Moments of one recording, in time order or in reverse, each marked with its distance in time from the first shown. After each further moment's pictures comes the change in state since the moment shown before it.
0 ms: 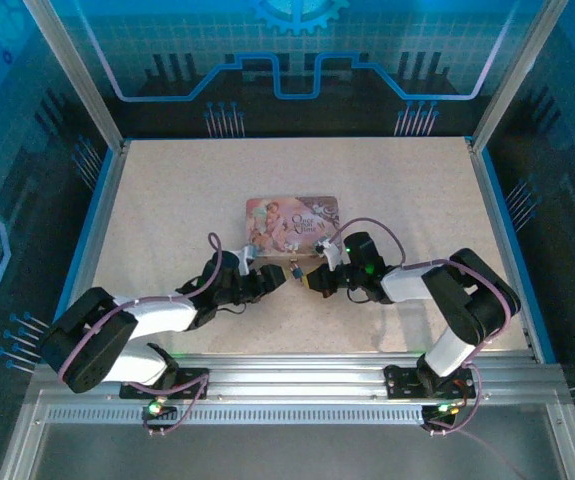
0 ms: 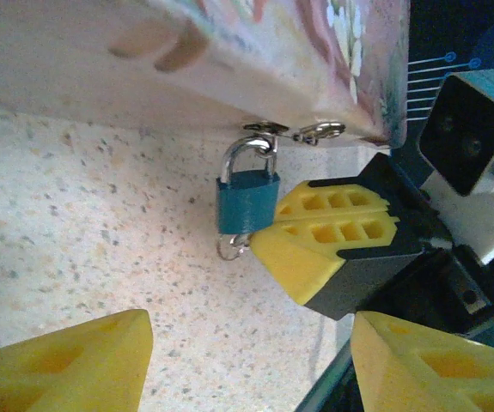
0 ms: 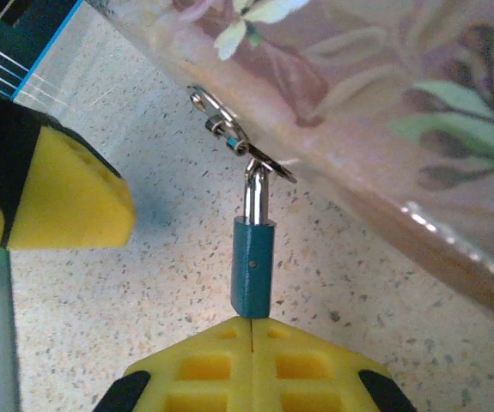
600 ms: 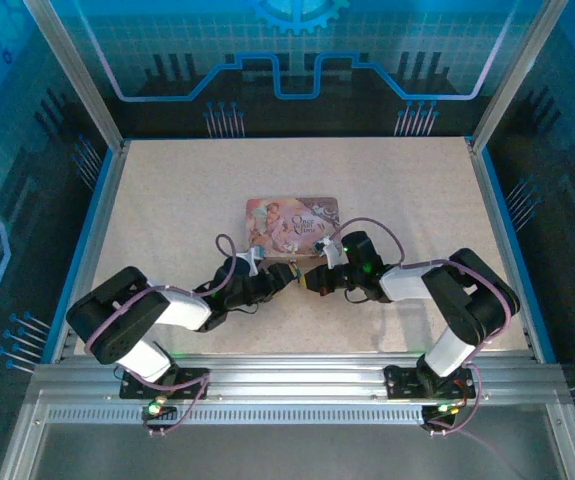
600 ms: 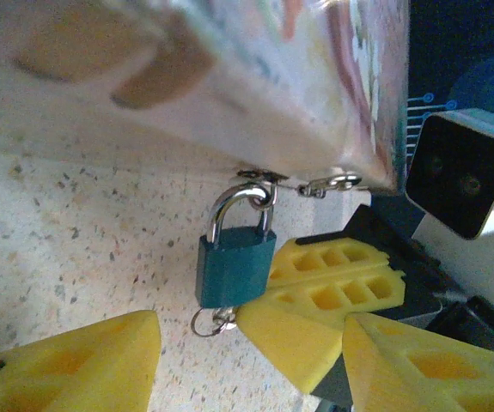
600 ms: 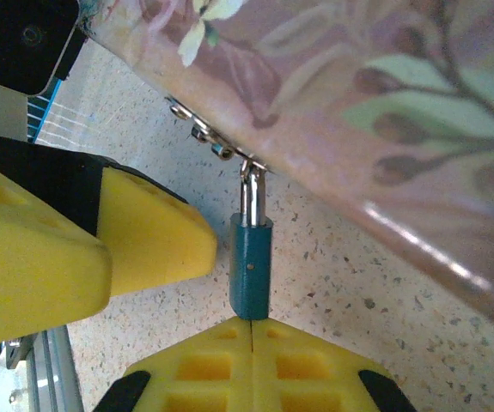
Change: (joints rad) left arm -0.069 0.206 0.000 0.286 -0.120 -0.117; right arm 0.013 0.000 0.015 -0.023 -0.019 0.166
